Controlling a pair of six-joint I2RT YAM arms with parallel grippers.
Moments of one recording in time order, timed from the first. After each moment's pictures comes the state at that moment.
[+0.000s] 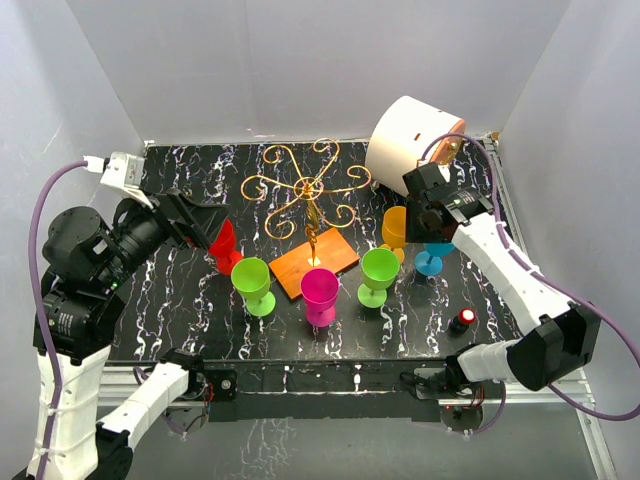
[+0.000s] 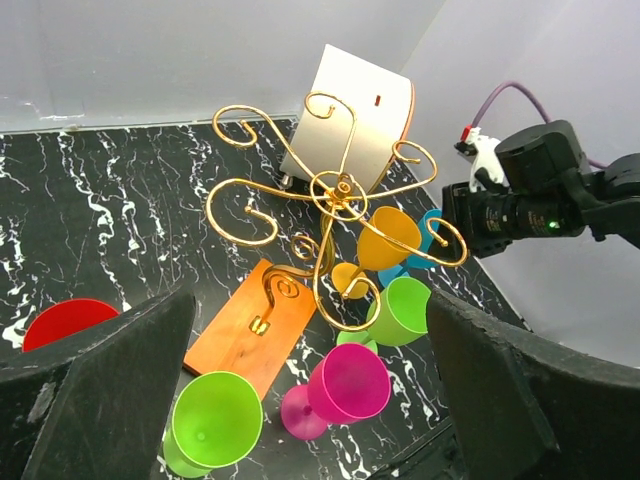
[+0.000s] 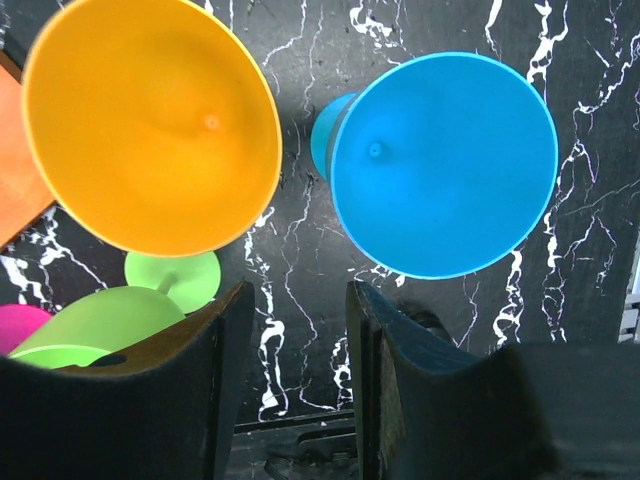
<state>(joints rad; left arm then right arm) -0.26 0.78 1.44 -0.74 0.29 -0.36 0.40 1.34 1.31 -1.05 0.32 0.39</state>
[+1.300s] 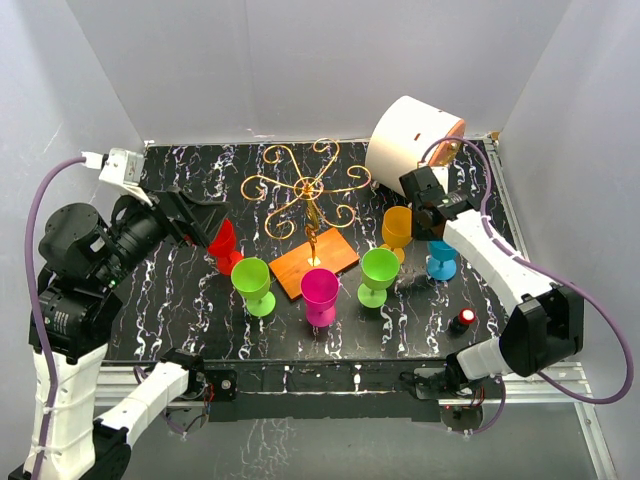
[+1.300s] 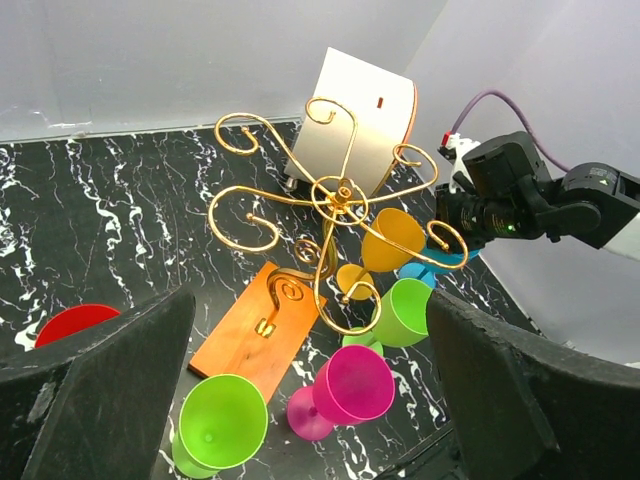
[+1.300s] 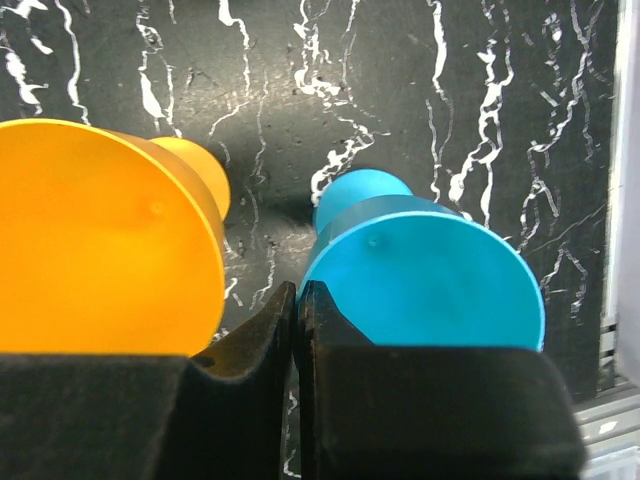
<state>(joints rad) -0.29 0.80 1.49 -0.76 0.27 -0.34 0.36 1.41 1.22 -0.89 0.44 0.37</state>
